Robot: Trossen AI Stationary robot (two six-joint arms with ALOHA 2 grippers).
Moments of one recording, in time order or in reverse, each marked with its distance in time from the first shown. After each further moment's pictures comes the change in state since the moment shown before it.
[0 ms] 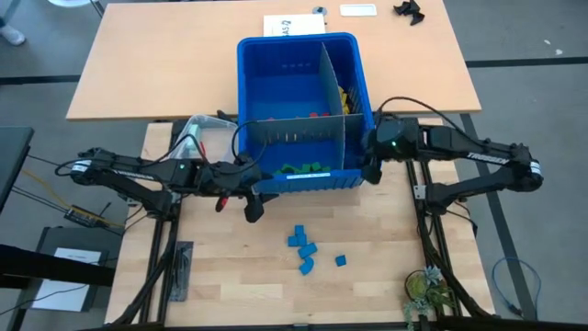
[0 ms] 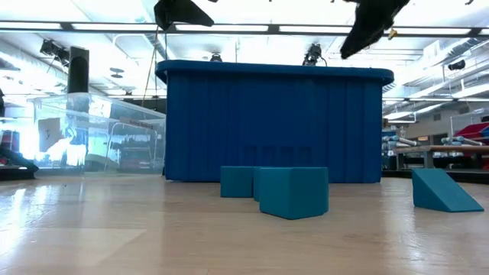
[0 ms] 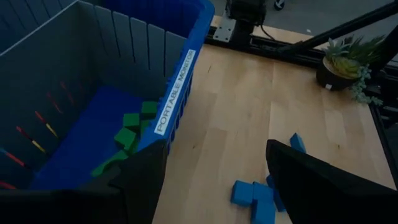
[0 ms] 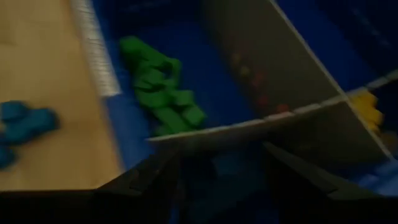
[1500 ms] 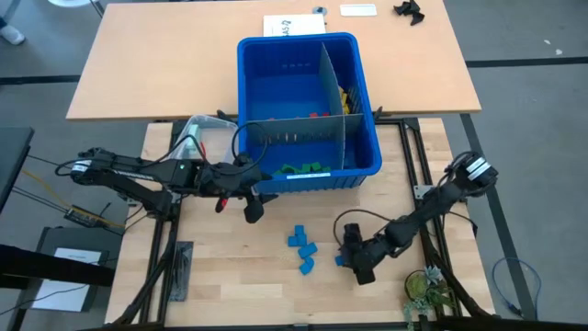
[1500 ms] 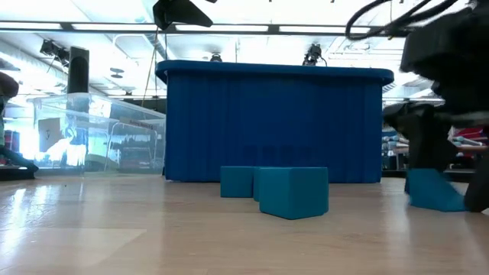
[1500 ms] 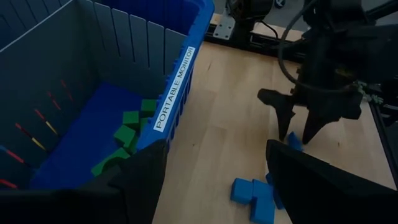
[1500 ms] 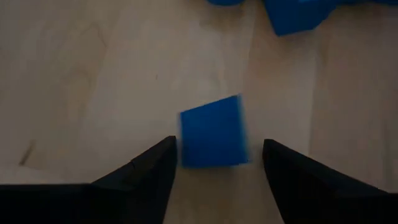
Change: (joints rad) left arm 0.000 0.000 0.000 -0.009 -0.004 -0.007; right arm 0.789 0.600 -0.442 0.821 0.004 0.318
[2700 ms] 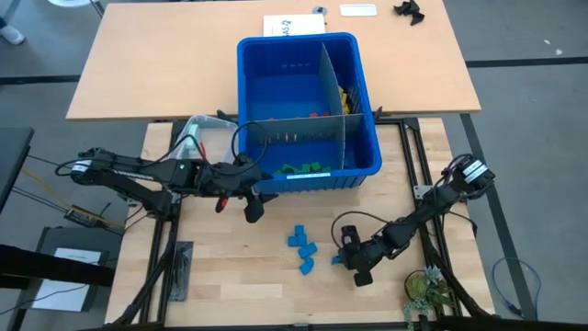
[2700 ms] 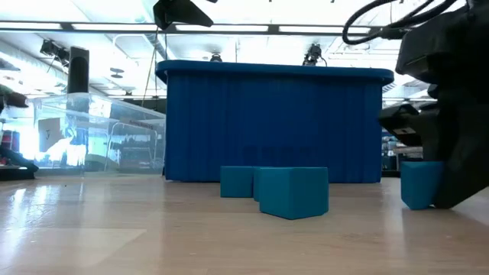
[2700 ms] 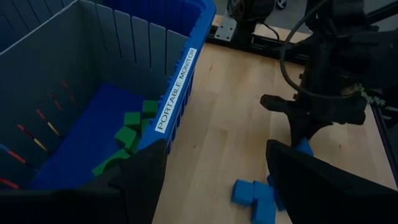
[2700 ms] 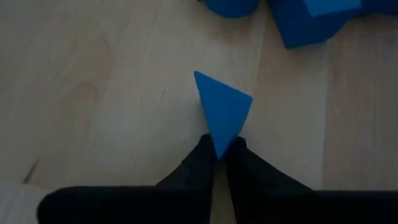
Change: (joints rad) left arm 0.000 0.000 0.000 0.004 -0.006 -0.001; right arm -0.009 0.034 0.012 0.026 -0.010 -0.005
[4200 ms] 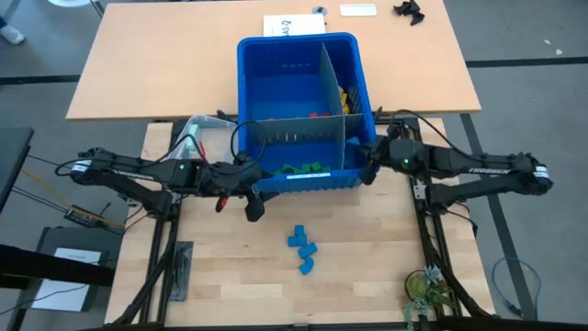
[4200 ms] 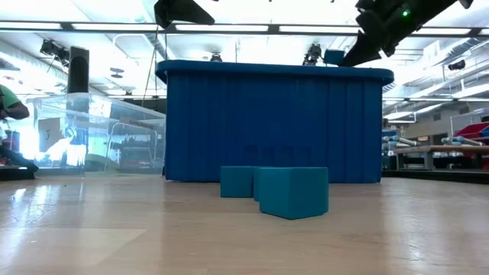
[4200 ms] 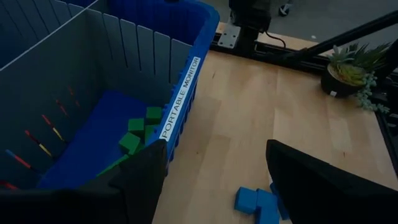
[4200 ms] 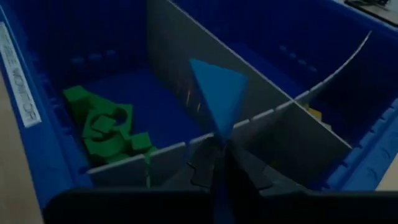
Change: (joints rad) left arm 0.001 0.000 0.000 0.023 -0.022 0.007; right arm -0.743 -0.831 0.032 -0.355 0.269 -0.304
